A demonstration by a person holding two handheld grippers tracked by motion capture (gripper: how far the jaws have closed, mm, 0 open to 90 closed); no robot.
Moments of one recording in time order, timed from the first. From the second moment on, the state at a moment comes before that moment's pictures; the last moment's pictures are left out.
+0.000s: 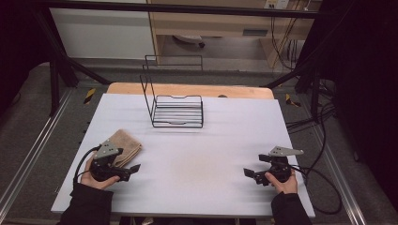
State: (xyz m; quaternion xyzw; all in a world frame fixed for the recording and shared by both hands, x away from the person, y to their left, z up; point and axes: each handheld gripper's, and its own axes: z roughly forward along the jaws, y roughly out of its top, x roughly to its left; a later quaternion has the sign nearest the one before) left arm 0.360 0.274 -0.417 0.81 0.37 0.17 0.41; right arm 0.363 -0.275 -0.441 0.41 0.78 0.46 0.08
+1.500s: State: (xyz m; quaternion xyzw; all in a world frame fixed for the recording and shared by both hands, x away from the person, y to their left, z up) left arm 0.368 0.296 -0.435 0.85 0.41 0.19 0.28; right arm 0.364 -0.273 -0.444 0.41 0.79 0.45 0.08
